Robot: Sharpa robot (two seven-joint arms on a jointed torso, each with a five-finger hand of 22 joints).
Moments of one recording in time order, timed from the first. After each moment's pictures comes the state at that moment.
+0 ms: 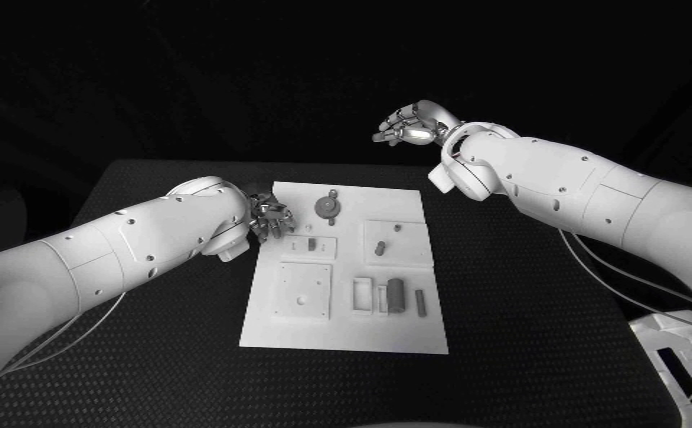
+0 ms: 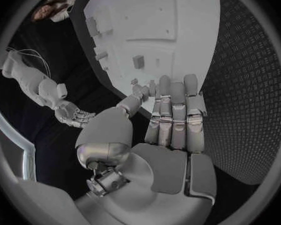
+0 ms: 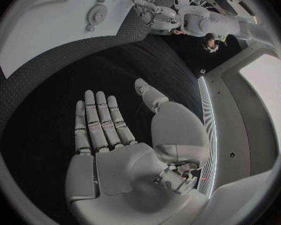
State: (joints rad) left arm 1.28 -0.46 -0.19 1.01 -0.95 -0.04 -0.37; left_hand 0.89 0.09 0.61 -0.29 0.16 1.09 0.08 0.28 0.67 1.31 0.01 0.38 0.44 1.11 -0.08 1.07 0.55 0.01 1.19 -0.17 0.19 1.27; right arm 1.25 -0.60 0.03 1.01 -0.81 -0.27 0.11; right_hand 0.95 -0.09 0.52 -0.23 0.10 0.68 0.19 0.34 0.37 0.77 0.20 0.47 0.07 0.76 0.20 0.34 0.45 0.17 0.37 0.24 0.35 1.13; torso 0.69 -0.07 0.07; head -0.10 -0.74
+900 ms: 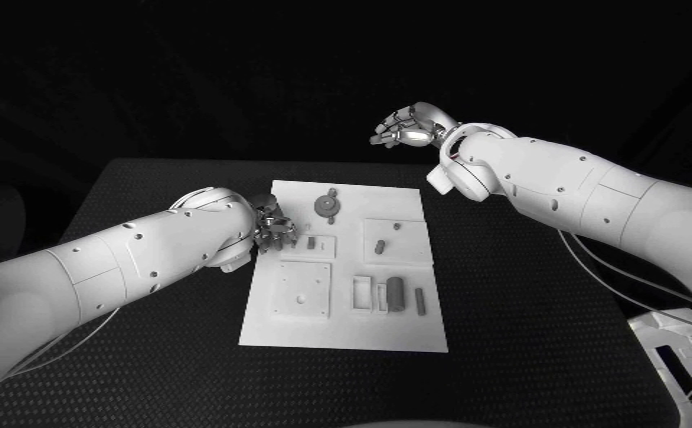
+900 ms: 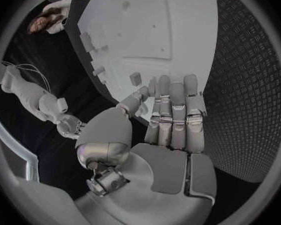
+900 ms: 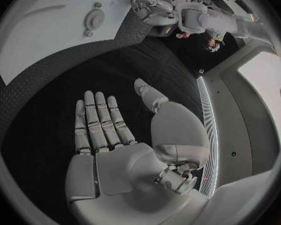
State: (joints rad) left arm 1.26 -0.47 -0.20 1.06 -1.03 -0.03 -0.39; left_hand 0.87 0.10 0.60 -0.29 0.19 1.10 0.08 0.28 0.67 1.32 0.01 0.38 0.46 1.12 -0.08 1.08 0.56 0.01 1.21 -0.18 0.20 1.30; right arm 1.25 -0.60 0.03 1.01 -0.81 -0.24 0.12; right_hand 0.96 -0.09 0.52 -0.23 0.10 0.67 0.19 0.34 0.36 0.78 0.20 0.44 0.07 0.76 0.20 0.34 0.43 0.17 0.39 0.24 0.33 1.13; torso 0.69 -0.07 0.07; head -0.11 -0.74
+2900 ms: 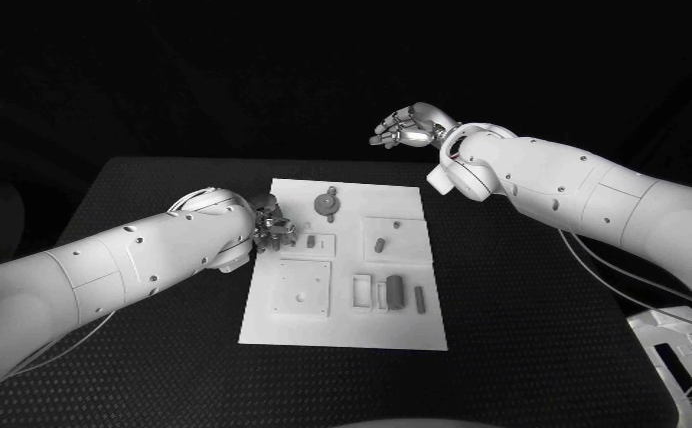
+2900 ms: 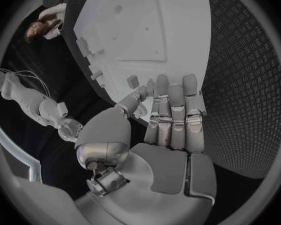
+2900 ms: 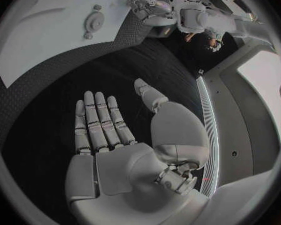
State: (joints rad) left arm 1.25 -0.47 -0.20 1.06 -1.08 -0.03 -0.39; left_hand 0.86 0.08 0.61 -0.30 0.23 1.13 0.07 0.29 0.69 1.35 -0.01 0.40 0.50 1.15 -0.10 1.12 0.57 0.01 1.23 -0.20 0.22 1.31; right arm 1.24 -0.61 0.03 1.02 -0.80 -0.23 0.12; right_hand 0.96 -0.09 0.52 -0.23 0.10 0.67 0.19 0.35 0.36 0.79 0.20 0.42 0.07 0.75 0.20 0.34 0.42 0.17 0.39 0.24 0.32 1.13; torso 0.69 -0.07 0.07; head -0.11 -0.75
